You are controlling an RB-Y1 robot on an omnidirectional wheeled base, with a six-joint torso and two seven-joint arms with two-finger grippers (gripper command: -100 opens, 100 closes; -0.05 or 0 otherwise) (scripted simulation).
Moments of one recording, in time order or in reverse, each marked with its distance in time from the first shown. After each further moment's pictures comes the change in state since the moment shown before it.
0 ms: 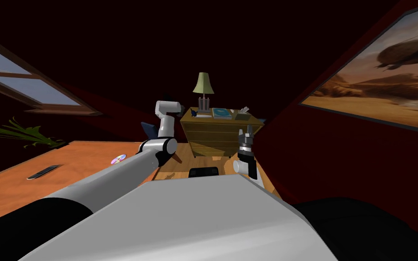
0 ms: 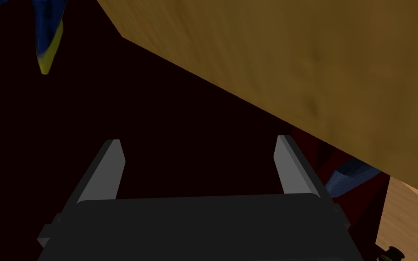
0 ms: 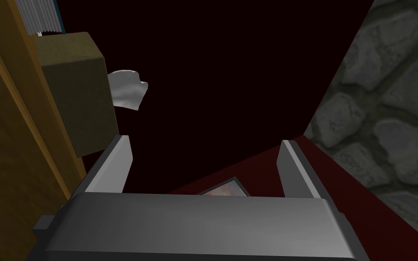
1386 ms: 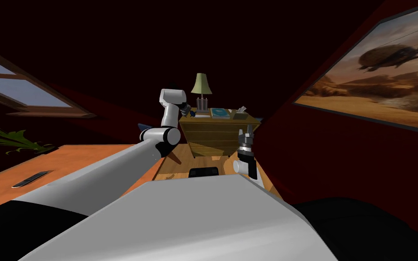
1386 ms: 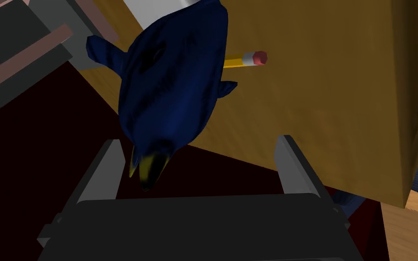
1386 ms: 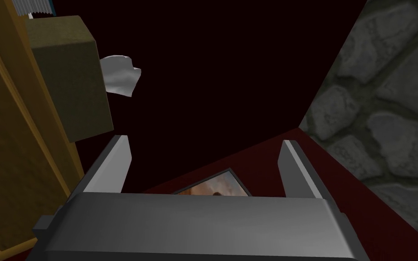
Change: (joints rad) left arm -0.252 -0.035 0.055 0.214 -0.015 0.287 -0.055; right arm 0.000 0.000 0.000 0.000 0.000 0.000 0.000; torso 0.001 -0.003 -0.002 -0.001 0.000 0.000
